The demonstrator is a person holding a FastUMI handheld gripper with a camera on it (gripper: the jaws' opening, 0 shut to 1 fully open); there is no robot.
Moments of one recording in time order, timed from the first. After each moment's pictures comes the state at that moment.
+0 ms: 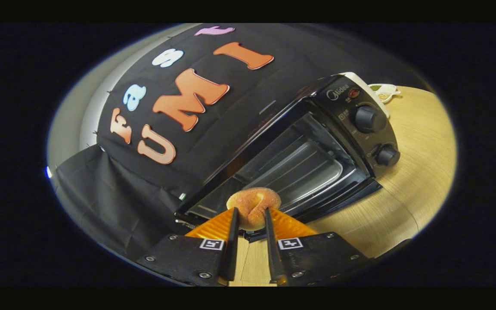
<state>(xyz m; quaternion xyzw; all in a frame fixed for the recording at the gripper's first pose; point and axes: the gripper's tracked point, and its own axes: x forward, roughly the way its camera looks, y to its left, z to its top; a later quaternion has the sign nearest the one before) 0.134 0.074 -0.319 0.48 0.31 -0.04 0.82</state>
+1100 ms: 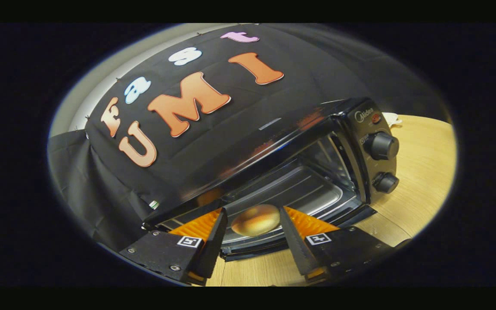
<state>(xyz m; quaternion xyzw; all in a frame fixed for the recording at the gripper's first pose) 0.156 0.060 -0.326 0.37 0.27 -0.11 0.88</state>
